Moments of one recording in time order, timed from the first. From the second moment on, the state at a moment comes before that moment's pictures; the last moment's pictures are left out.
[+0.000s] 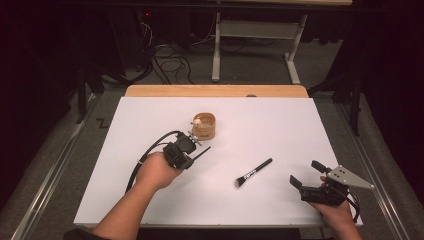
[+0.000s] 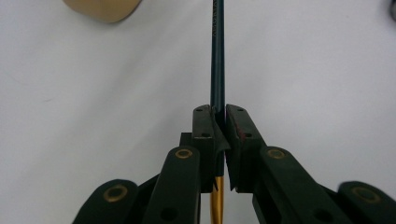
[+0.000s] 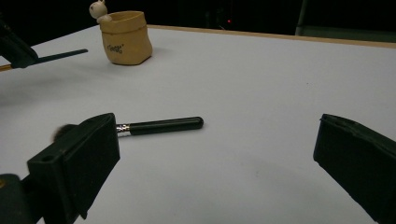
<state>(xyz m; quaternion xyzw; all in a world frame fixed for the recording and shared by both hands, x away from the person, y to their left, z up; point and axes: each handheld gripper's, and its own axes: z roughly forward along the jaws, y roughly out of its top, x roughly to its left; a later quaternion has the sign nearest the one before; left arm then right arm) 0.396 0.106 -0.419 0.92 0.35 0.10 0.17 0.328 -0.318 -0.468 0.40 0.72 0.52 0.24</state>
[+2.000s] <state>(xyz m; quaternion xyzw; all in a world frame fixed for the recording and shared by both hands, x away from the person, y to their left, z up) 0.365 0.075 -0.399 0.95 0.24 0.05 0.19 0.339 -0.220 -0.447 0.26 0.79 0.50 0.24</state>
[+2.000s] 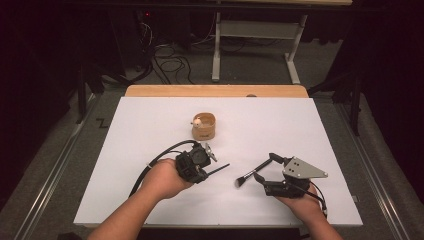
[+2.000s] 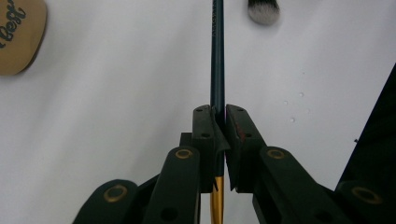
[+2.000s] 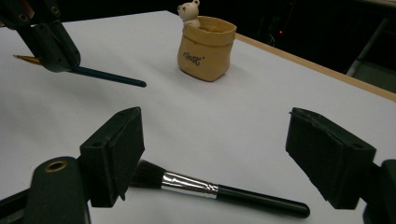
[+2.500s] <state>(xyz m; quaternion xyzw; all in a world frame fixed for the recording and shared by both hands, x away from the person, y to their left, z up) 0.363 0.065 -0.396 0.95 0.23 0.05 0.18 0.333 -0.208 -0.450 0.23 0.81 0.49 0.24</state>
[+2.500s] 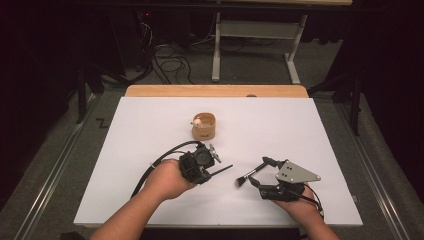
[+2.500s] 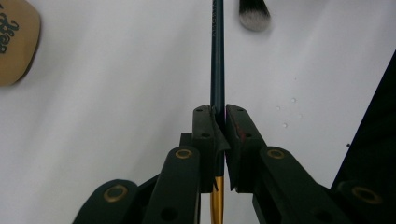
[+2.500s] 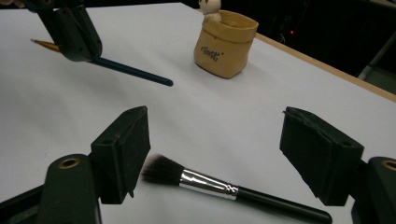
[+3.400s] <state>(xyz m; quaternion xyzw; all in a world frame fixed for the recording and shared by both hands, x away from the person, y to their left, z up) 0.360 0.048 -0.388 0.96 0.21 0.04 0.17 0.320 -0.182 -0.447 0.14 0.84 0.44 0.27</state>
